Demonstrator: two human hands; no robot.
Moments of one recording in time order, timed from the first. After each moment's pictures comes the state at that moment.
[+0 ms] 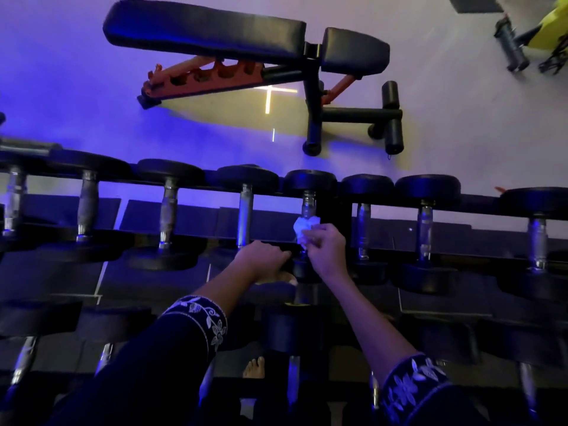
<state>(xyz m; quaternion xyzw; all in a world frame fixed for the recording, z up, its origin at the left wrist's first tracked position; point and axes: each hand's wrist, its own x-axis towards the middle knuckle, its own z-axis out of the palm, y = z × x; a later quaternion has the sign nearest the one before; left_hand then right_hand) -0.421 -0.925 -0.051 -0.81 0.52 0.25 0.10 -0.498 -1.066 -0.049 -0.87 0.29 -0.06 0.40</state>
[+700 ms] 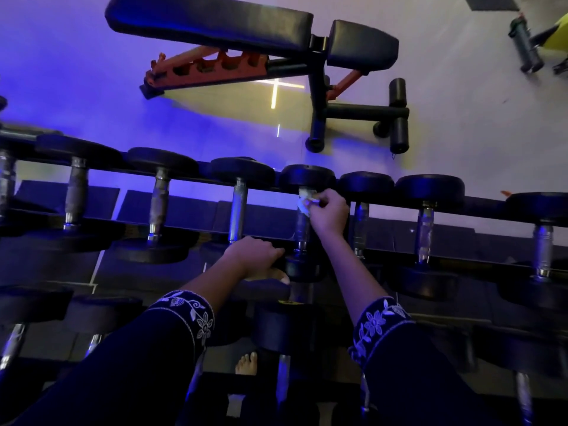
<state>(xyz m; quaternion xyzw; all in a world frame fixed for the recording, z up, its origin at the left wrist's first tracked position) -0.420 -0.926 -0.058 -0.81 0.52 0.24 0.11 -0.438 -1.099 -0.041 -0.79 0.41 -0.11 0.44</state>
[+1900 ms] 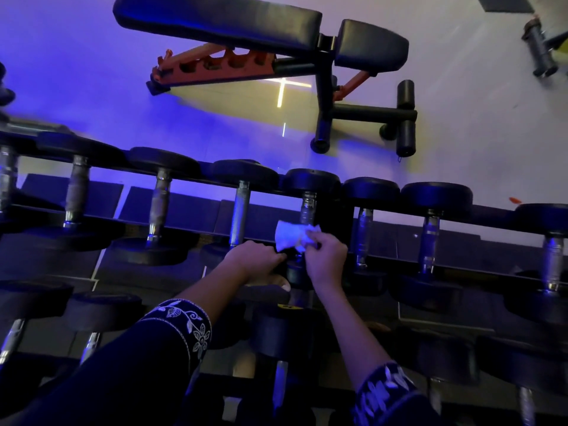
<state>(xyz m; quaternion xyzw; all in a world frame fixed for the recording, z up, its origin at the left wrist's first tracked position) -0.422 -0.930 -0.050 -0.81 0.52 0.25 0.11 -0.498 -1.070 -0.062 -0.84 0.35 -0.11 0.41</state>
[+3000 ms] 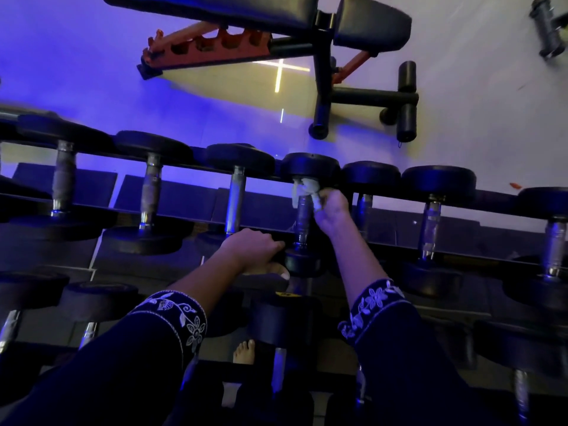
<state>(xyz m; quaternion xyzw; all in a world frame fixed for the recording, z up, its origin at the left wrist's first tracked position) -0.423 -0.930 -0.054 -0.81 0.53 0.23 0.10 -0.421 -1.123 -0.083 -0.42 0.51 -0.03 0.75</state>
